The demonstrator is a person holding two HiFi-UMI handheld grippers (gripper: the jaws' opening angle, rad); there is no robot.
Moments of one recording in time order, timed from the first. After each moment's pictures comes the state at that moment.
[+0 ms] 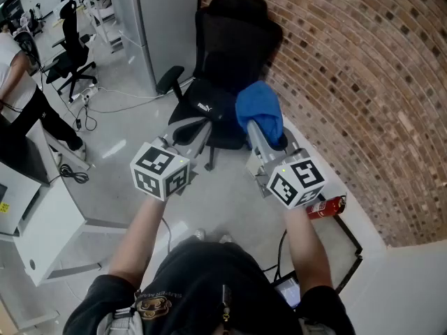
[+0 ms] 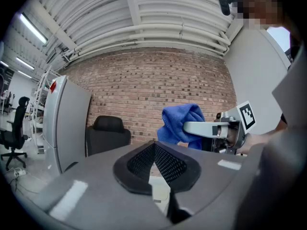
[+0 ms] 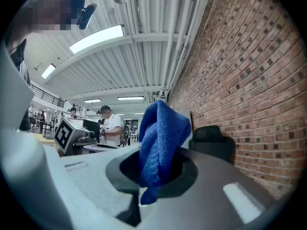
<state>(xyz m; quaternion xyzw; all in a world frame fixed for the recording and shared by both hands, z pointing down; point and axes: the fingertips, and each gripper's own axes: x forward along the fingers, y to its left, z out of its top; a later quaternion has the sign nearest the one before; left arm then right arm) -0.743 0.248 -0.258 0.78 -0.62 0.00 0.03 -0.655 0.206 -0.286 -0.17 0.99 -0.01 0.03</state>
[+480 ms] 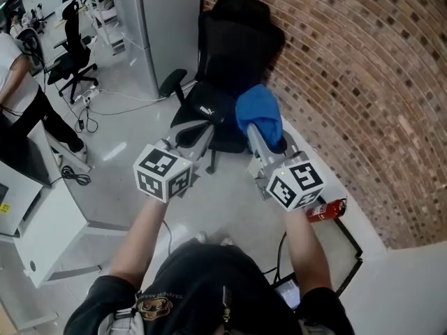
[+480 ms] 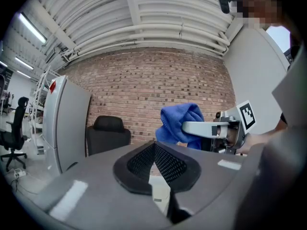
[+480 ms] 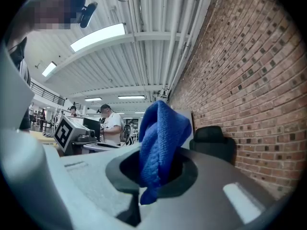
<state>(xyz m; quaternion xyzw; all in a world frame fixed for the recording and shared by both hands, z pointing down) -0.752 0.255 -0.257 0.79 -0.62 0.00 0.03 -0.668 0.216 -0.285 -0.17 0.99 -0.01 0.03</state>
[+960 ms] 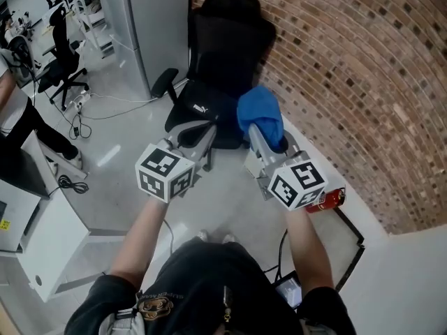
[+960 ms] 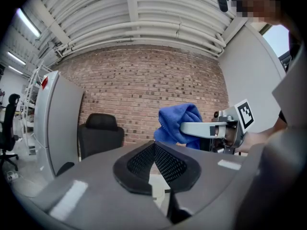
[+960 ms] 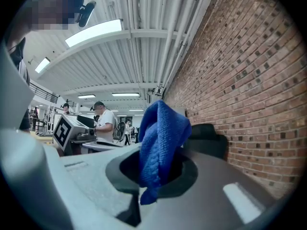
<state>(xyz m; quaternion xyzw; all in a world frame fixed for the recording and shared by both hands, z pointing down) -0.747 0.251 -0.251 0.81 -0.58 0.01 0.04 -0.664 0.217 -0.276 -0.21 0.98 -0.01 0.01</state>
